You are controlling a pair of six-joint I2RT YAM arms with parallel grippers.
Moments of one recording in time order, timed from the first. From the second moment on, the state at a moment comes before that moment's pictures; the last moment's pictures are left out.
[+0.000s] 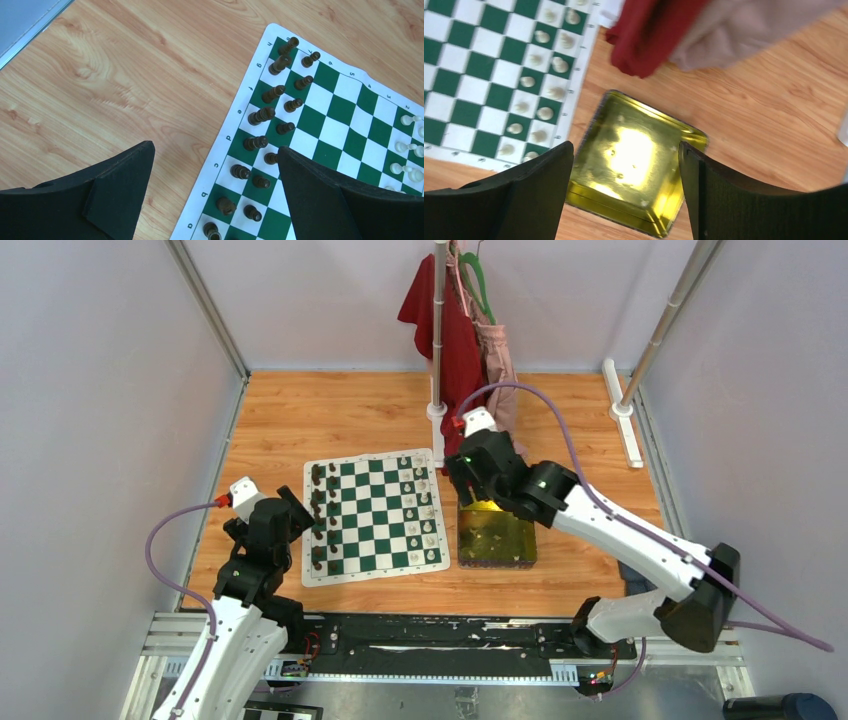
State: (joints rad) left arm -0.23 0.47 0.46 -0.59 -0.59 -0.61; right arm 0.93 1.35 1.30 -0.73 0.45 0.21
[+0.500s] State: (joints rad) left arm -0.23 0.47 0.46 -0.59 -0.59 -0.61; right arm 0.80 1.02 0.97 -0.67 0.85 0.22
